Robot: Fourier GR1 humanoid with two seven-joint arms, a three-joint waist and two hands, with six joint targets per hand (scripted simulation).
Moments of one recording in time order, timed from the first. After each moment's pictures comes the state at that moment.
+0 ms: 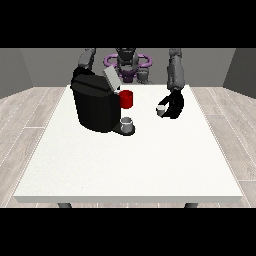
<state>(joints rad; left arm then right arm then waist) -0.66 0.38 0.03 -0.56 -0.58 0.19 -0.20 -0.22 -0.01 0.01 -1.45 0.00 -0.17 -0.04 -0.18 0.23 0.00</state>
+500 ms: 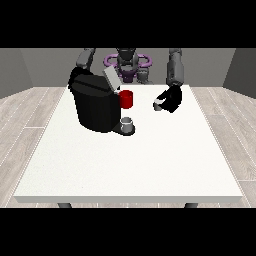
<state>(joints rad) -0.73 0.37 0.01 -0.57 -0.60 0.12 -0.27 -0.23 -0.03 -0.04 -1.39 -0.02 -0.16 -0.04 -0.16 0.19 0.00</state>
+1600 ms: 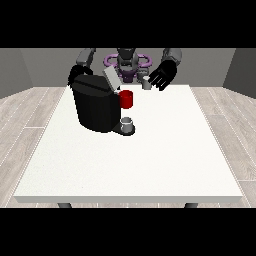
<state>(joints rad) -0.97 0.43 0.06 -0.66 -0.59 -0.11 -0.19 -0.25 -0.02 -0.02 -1.33 -0.04 -0.13 -0.07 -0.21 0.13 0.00</state>
